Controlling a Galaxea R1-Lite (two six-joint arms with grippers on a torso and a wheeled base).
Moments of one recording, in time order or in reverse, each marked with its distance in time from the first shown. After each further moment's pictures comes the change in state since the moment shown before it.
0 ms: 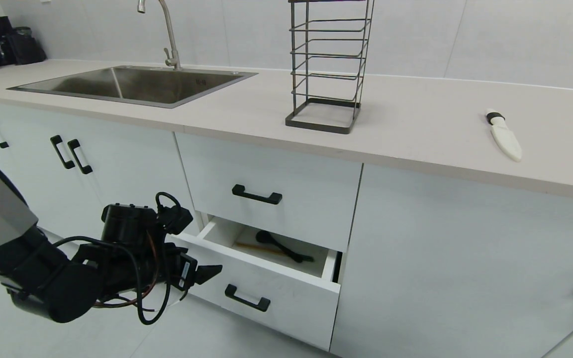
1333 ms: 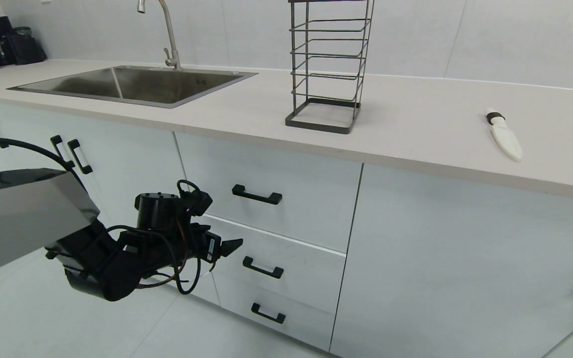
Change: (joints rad) left arm -0.043 0.181 -0.160 -0.188 0.004 -0.063; right arm 0.000 0.000 0.000 0.000 0.000 0.000
